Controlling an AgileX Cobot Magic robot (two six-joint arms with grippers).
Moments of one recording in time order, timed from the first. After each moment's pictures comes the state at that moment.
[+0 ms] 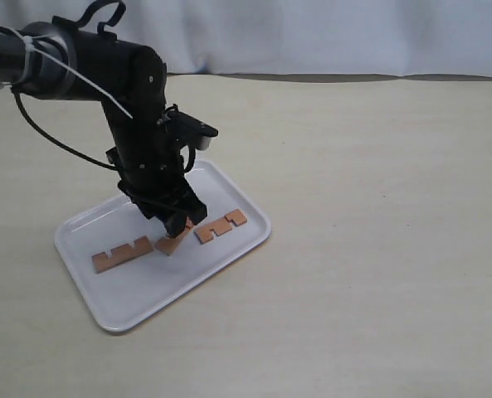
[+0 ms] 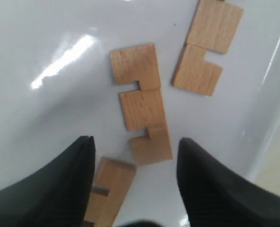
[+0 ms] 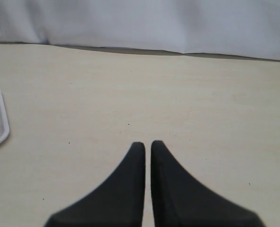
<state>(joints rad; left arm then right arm) -0.53 2.09 -1.42 -0.11 1.00 0.27 -0.24 0.01 0.00 -0.01 0.35 -0.04</state>
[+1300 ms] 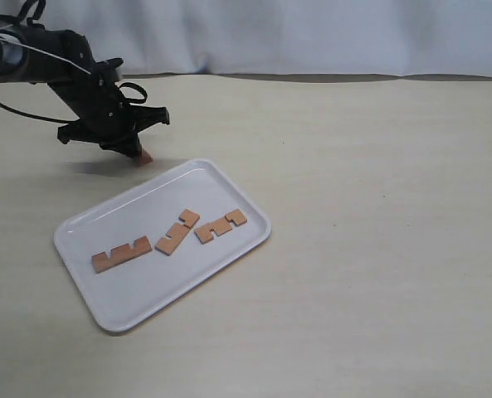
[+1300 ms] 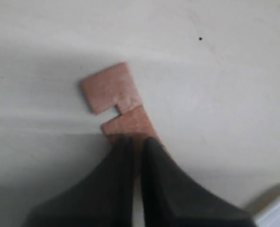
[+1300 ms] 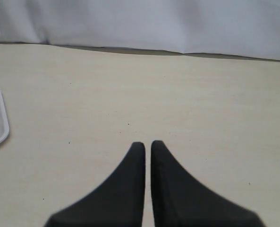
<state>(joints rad) -0.22 2.30 -1.64 -0.20 0.66 -0.19 -0.24 0.01 0.00 -0.01 0.35 -0.04</state>
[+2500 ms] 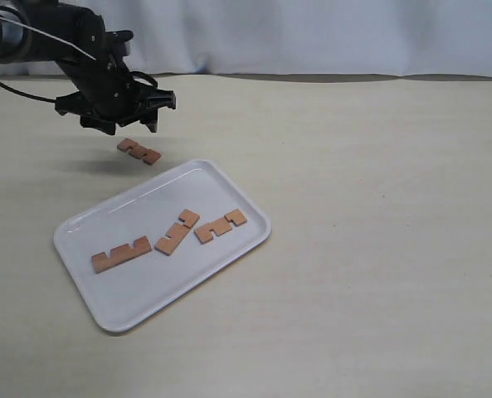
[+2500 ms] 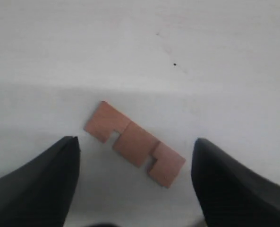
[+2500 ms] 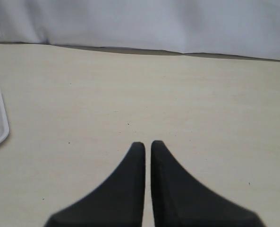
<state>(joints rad) -0.29 2.22 -1.64 0.06 0.67 -0.38 -0.24 0.01 0.00 -0.01 0.35 -0.04</state>
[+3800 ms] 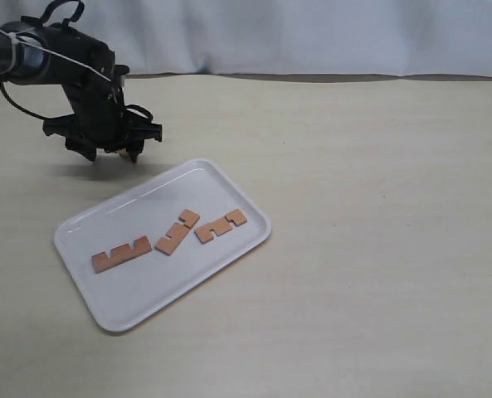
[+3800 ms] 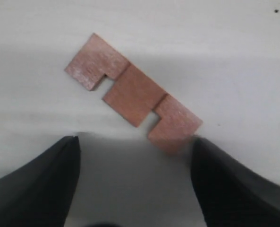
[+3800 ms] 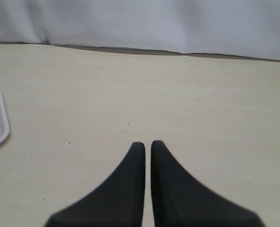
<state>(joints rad) -0.29 2.30 -1.64 0.20 0.76 -0.43 -0.24 0.01 0.00 -0.01 0.35 -0.04</state>
